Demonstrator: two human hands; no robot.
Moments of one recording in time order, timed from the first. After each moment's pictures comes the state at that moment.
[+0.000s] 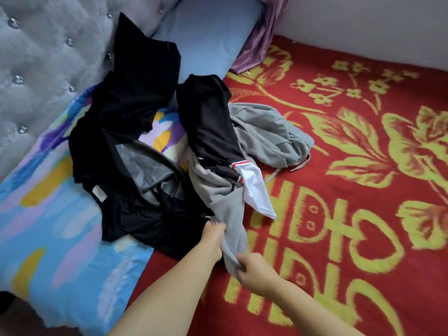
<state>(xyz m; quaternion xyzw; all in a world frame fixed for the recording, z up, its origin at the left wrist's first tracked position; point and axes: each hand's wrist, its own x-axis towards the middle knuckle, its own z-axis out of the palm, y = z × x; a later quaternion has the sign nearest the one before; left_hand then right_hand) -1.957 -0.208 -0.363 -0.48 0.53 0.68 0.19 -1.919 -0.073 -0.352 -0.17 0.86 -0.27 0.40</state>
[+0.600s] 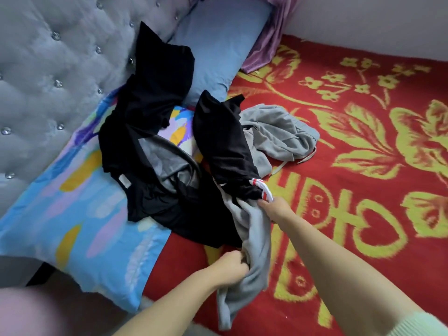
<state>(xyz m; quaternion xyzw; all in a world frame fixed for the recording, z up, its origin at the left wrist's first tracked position) -1.855 -0.197 -0.319 -0.08 0.81 0.41 0.41 -1.993 -0.066 -0.314 0.12 0.86 -0.38 0.32</state>
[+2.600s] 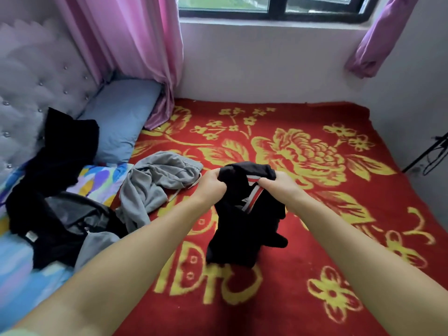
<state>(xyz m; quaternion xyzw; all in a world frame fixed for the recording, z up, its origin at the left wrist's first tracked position) -1.912 0.109 -0.046 0.01 0.81 0.56 0.15 -1.889 0.295 -0.034 0.08 0.85 -0.51 0.14</state>
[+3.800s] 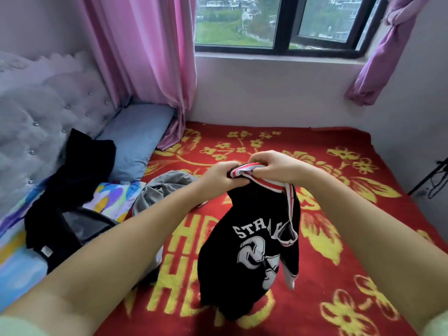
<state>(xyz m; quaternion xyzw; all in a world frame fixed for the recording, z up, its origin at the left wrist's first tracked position) -1.921 0.063 0.022 0.24 0.84 0.47 0.07 -1.918 0.247 0.062 -0.15 0.93 -0.33 0.12</state>
